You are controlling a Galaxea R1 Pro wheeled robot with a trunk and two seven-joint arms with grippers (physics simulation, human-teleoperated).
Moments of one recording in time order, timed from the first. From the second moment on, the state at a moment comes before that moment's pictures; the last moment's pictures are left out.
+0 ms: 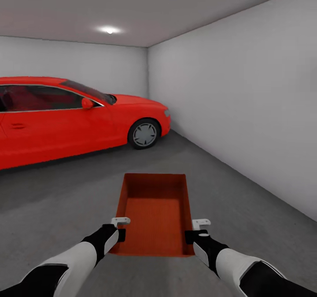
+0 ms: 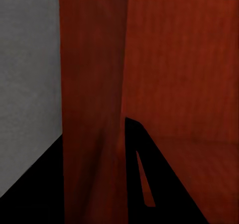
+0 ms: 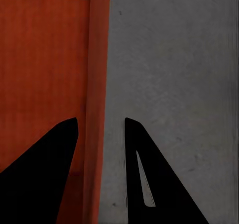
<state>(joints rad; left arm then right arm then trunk) -0.81 -0.09 0.00 -0.14 0.05 0.33 0.19 -0.80 0.13 0.55 -0.03 -0.50 0.03 -0.17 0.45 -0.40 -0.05</state>
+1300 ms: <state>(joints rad) -0.81 -0.09 0.00 -0.13 0.05 0.32 0.19 -0.80 0.13 0.55 -0.03 -0.50 0.03 -0.17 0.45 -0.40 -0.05</state>
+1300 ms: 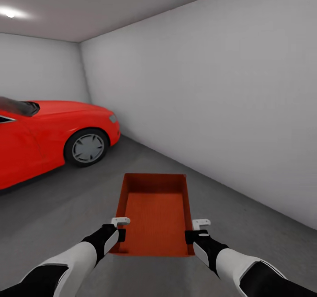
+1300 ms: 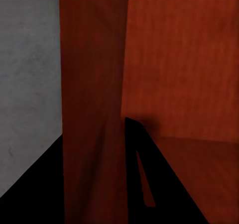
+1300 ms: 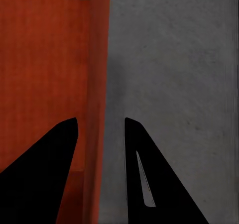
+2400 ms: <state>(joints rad) -0.81 -0.09 0.00 -0.13 0.05 0.32 0.19 -0.80 0.13 0.55 -0.03 -0.50 0.03 -0.17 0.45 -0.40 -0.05</state>
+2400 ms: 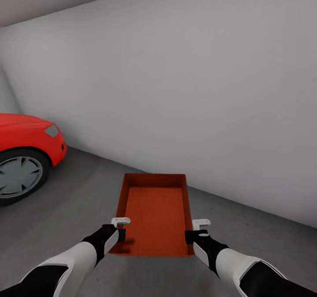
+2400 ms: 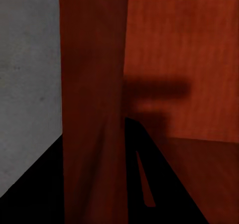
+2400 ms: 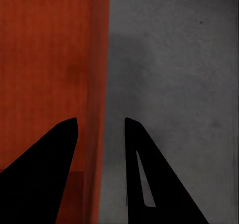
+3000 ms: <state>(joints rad) -0.81 -0.09 0.00 -0.13 0.05 0.32 0.19 -0.80 0.13 0.55 -0.03 -0.50 0.03 -0.17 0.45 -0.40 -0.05</state>
